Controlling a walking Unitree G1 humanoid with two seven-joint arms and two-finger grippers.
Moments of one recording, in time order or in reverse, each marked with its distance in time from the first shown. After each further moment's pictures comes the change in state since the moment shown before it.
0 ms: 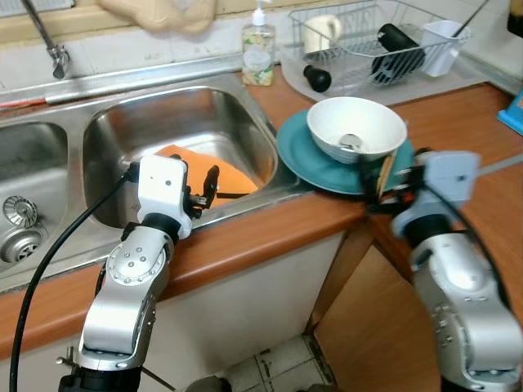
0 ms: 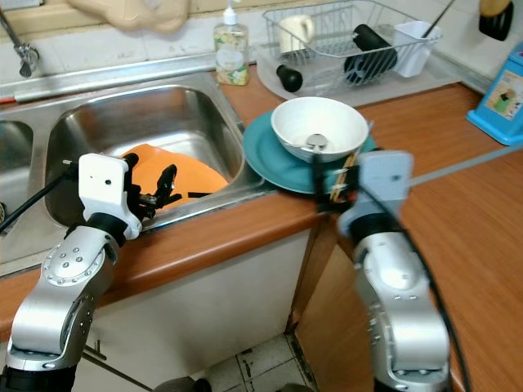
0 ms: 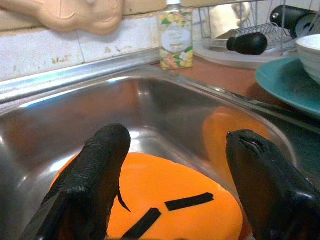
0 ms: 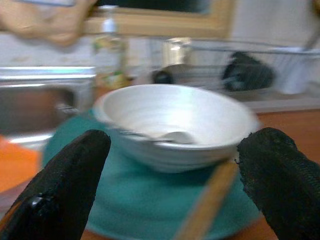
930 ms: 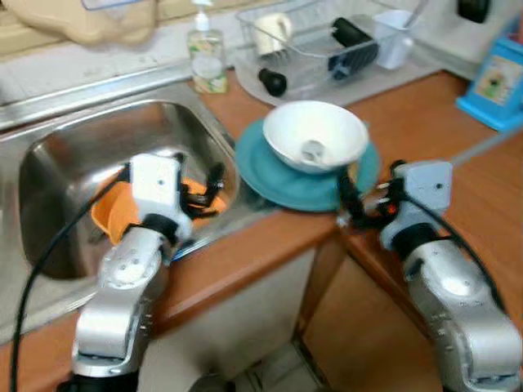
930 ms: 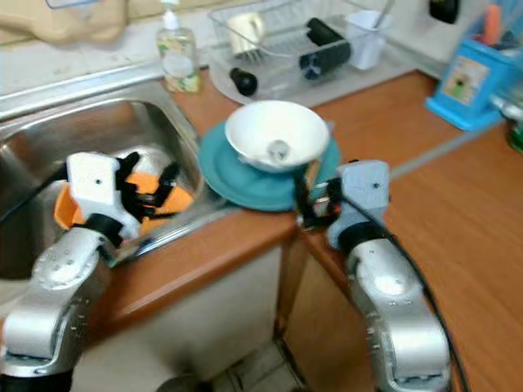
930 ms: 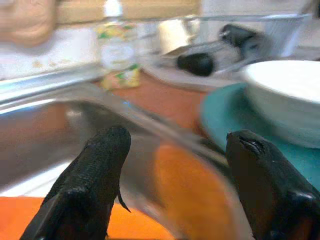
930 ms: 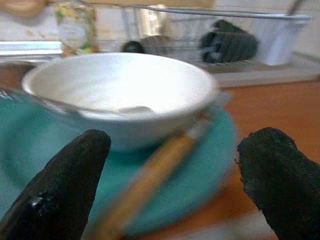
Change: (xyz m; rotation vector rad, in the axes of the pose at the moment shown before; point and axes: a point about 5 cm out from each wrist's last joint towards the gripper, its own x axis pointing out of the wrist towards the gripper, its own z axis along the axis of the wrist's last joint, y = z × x) left arm -0.006 0.003 0.006 -0.079 -0.038 -0.027; right arm -0.004 0.012 -0.007 -0.005 0.067 0.115
